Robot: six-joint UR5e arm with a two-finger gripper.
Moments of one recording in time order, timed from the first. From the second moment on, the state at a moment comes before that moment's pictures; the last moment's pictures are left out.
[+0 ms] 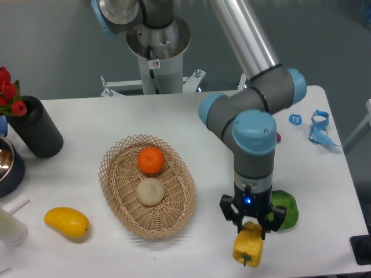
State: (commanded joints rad) arm 2.51 -2.02 -1.43 -0.85 1.48 0.89
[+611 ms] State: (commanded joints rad) arm 2.51 -1.89 -1.52 -0.91 1.49 0.92
